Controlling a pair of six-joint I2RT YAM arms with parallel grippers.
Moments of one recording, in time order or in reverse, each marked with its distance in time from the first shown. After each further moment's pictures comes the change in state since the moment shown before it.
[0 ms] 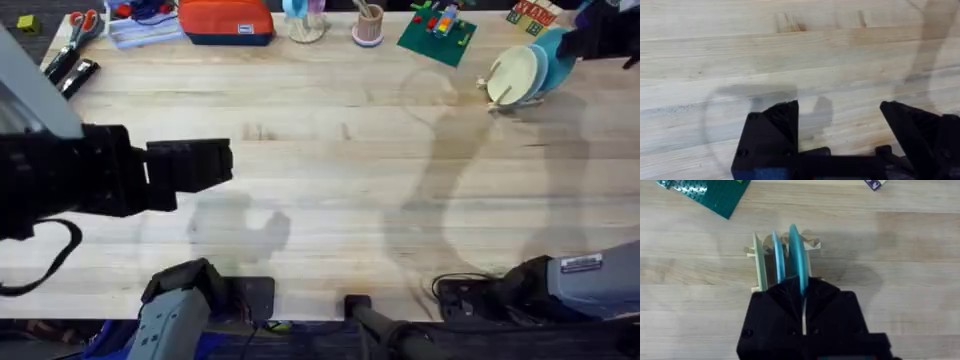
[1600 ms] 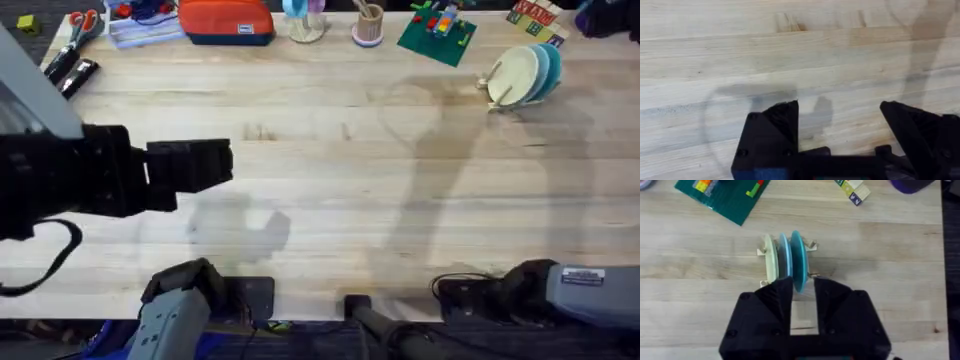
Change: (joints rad) left arm 0.000 0.000 0.000 -0.002 0.000 0.000; right arm 0.000 -0.195 0.000 -0.080 -0.001 0.000
